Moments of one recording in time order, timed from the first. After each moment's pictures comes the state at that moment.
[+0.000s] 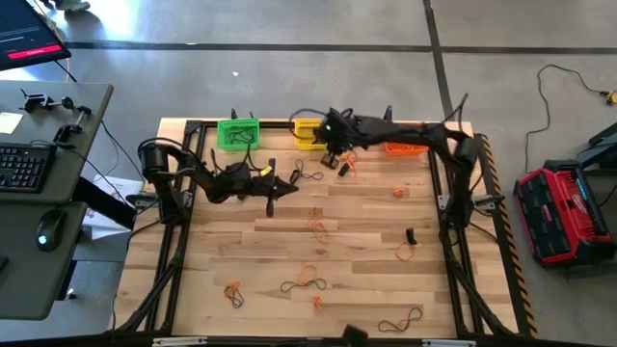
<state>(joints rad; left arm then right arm) 0.28 1.81 0.34 1.35 0.25 0.11 -0.45 1.91 1.42 -0.54 0.15 -0.08</state>
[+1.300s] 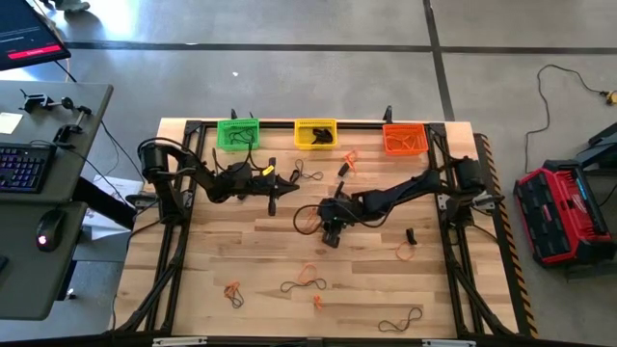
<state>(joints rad) 0.28 1.81 0.35 1.32 0.21 0.11 0.07 1.90 0.98 -0.07 0.07 0.36</state>
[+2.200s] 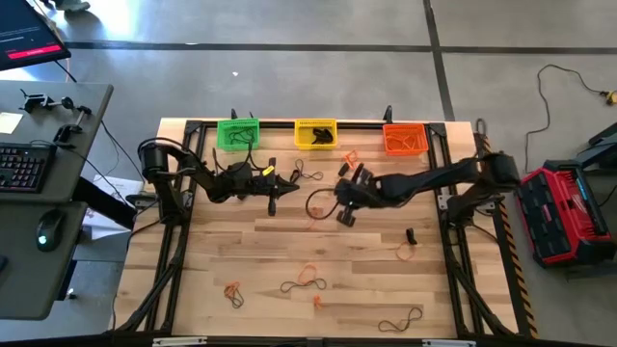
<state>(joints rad) 0.28 1.81 0.35 1.32 0.21 0.11 0.02 1.60 0.98 -0.44 0.36 0.29</state>
